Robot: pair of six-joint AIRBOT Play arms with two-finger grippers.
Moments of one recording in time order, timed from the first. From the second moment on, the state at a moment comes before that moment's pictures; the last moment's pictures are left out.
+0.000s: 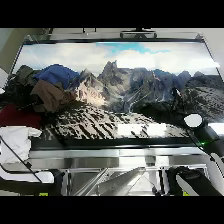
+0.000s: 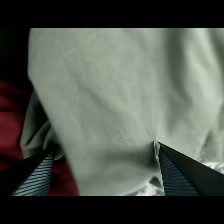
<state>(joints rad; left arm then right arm) 0.44 -1.61 1.34 1.27 -1.15 -1.23 0.13 -0.89 0.57 -0.78 0.72 1.51</state>
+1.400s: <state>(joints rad) -0.33 -1.73 1.92 0.86 -1.44 -1.27 -0.07 -0.89 0.88 -0.89 1.04 1.33</state>
